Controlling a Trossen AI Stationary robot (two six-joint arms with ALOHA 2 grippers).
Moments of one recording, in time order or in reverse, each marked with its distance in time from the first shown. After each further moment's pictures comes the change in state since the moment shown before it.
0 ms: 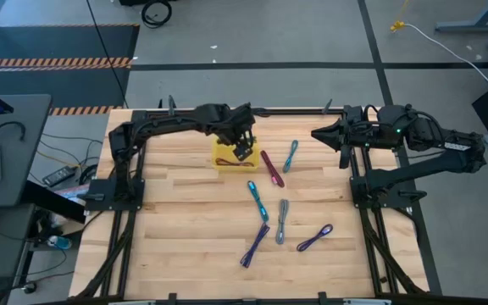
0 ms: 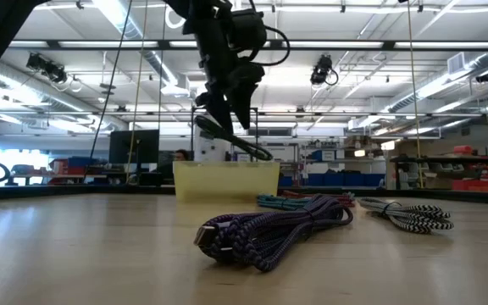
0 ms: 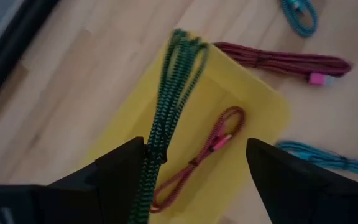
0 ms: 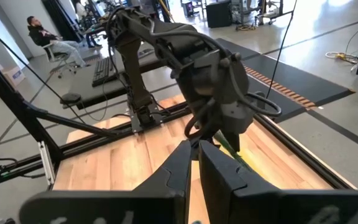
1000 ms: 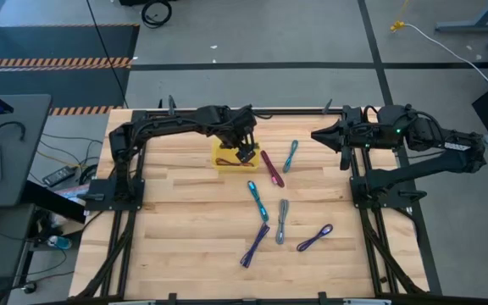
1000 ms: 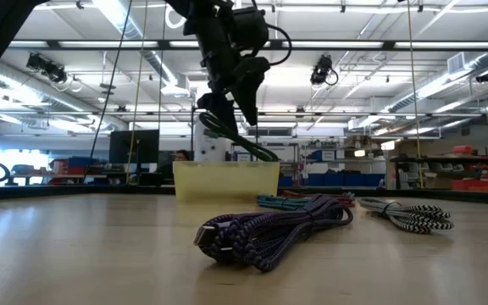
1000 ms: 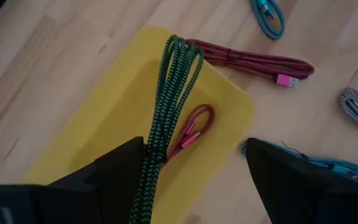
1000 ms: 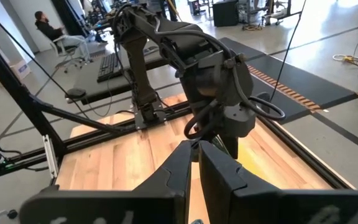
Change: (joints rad) left arm -0.009 0.002 -0.002 0.019 0.066 -0.055; right arm 0.000 0.000 0.000 -0.002 -0.026 -0.022
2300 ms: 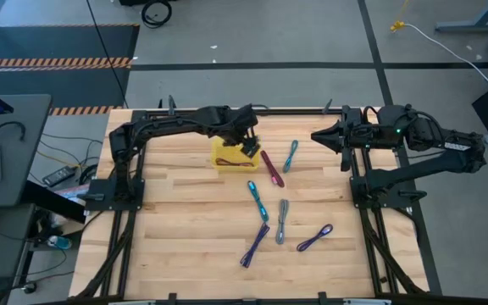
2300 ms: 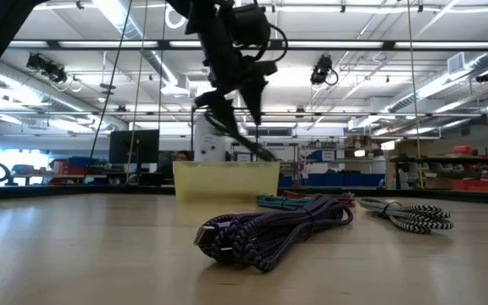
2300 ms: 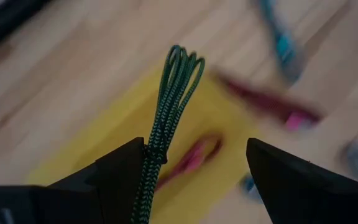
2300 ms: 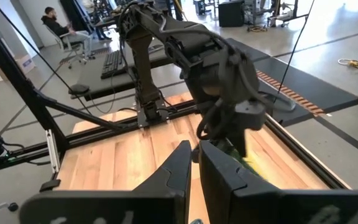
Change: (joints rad) left arm -0.008 0.000 0.000 0.078 -0.094 -0.192; right arm 0.000 0.000 0.000 0.001 -0.019 -0.027
